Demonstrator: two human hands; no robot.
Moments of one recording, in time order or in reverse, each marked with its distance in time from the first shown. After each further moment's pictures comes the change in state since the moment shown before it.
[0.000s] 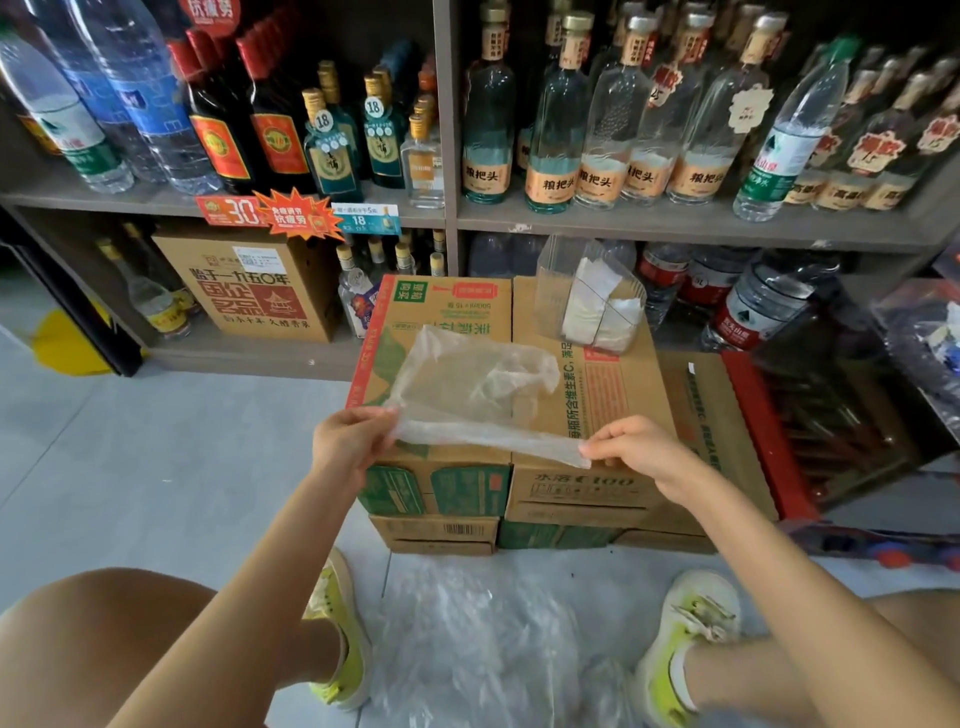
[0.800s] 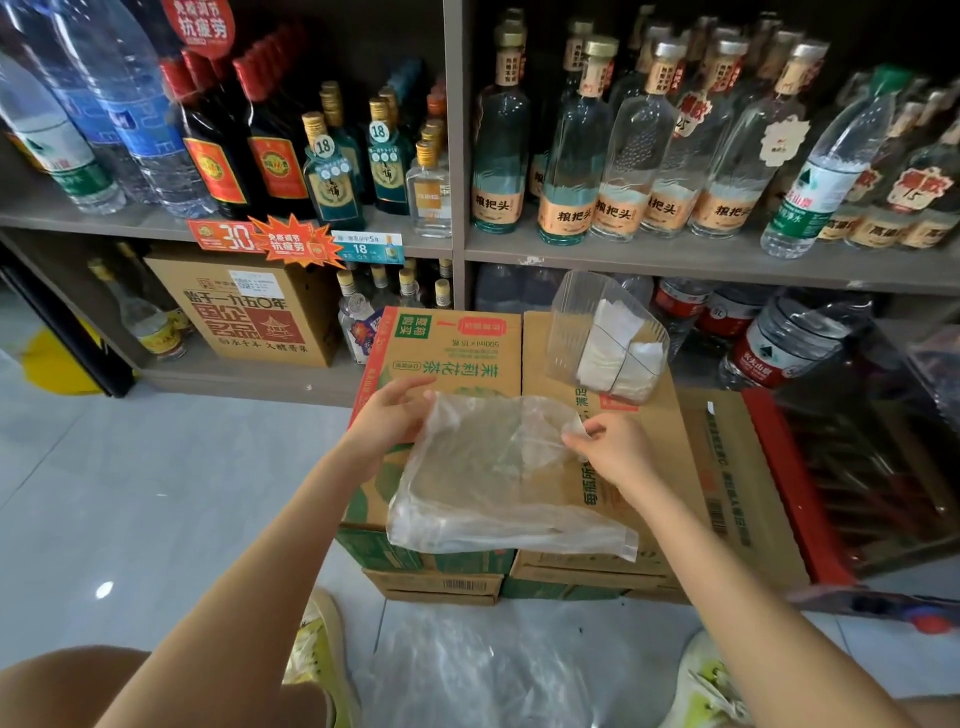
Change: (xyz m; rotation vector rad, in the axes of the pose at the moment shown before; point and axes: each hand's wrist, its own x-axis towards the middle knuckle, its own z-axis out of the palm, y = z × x) left_hand 0.045 0.051 0.050 0.343 -0.339 0.196; right_hand 0.082 -0.034 0.016 -0.262 0.384 -0.132
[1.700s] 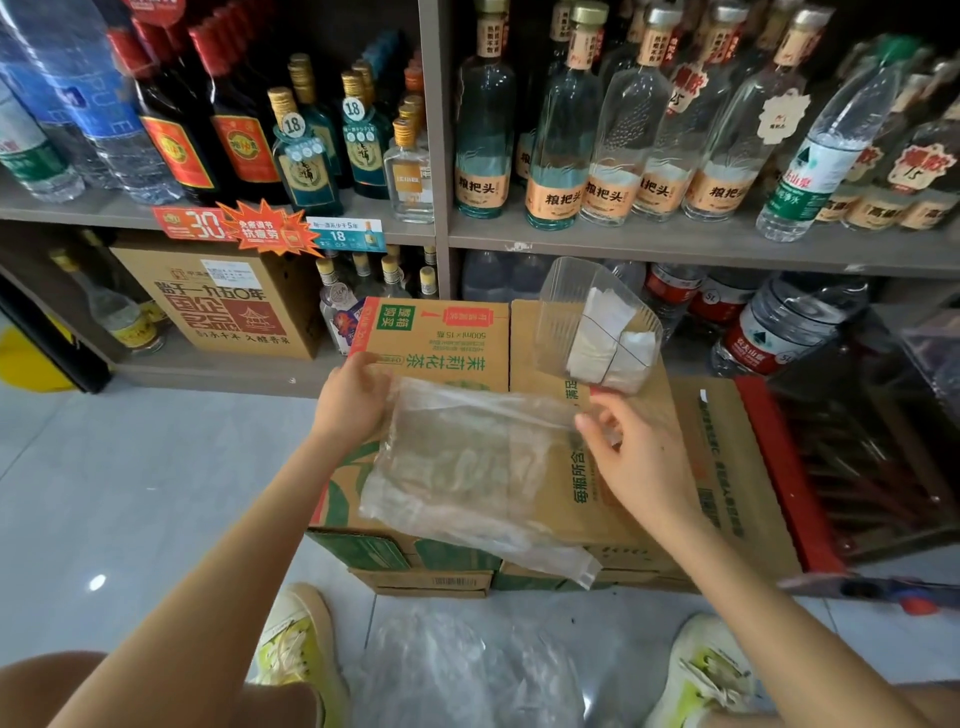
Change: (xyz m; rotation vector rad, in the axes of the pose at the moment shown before) left_hand 0.024 0.001 -0.010 0.565 0.278 0.164; right_hand -0.017 0.028 -0.013 -0.196 0.325 -0.402
